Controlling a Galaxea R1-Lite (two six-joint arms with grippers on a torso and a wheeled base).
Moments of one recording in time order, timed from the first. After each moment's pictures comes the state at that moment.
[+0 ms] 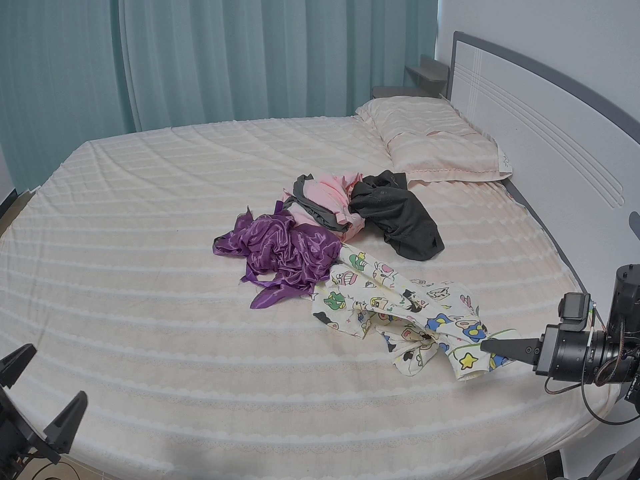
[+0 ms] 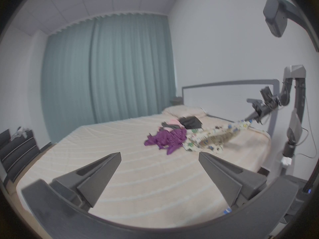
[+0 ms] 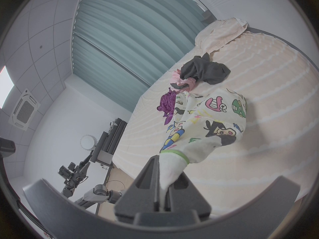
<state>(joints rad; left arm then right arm) -0.07 0.38 -0.23 -0.08 -0.16 0.13 0.36 1.39 -0.25 -0.76 0.45 0.66</state>
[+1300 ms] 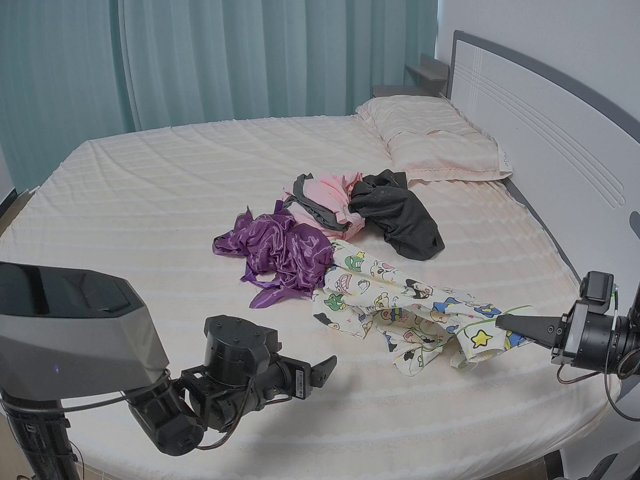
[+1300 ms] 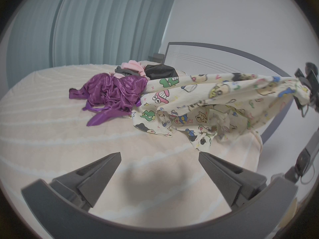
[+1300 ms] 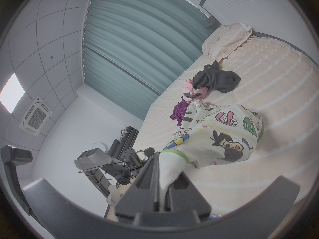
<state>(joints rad) -0.68 2.14 -0.51 -1.17 0.11 -0.28 0.39 1.26 -0.29 -0.74 0.46 0.76</state>
